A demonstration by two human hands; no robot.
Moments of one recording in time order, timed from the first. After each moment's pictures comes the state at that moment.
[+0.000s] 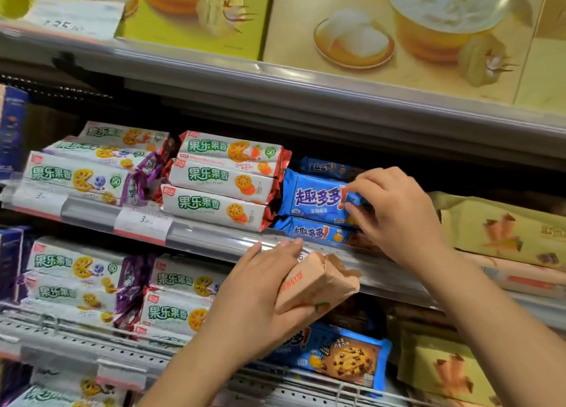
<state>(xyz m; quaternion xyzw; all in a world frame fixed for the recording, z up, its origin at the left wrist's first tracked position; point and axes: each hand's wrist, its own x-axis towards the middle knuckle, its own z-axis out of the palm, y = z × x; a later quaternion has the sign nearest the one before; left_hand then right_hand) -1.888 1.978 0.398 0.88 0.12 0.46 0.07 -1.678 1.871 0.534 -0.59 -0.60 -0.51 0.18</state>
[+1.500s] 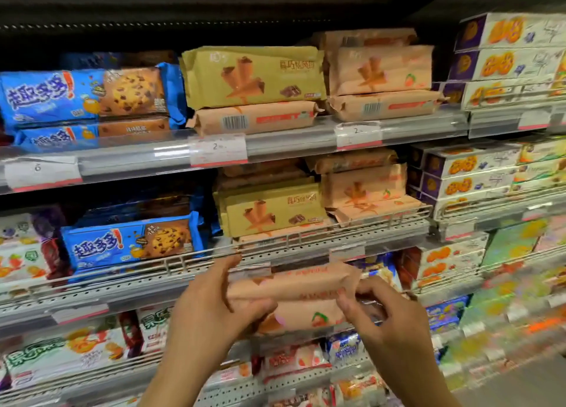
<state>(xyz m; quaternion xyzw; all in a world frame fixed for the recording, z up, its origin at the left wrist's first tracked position) -1.767 1.750 0.278 0.89 0.23 0.30 0.24 -1.634 1.527 0.255 -0.74 -0.34 -0.10 0.58</state>
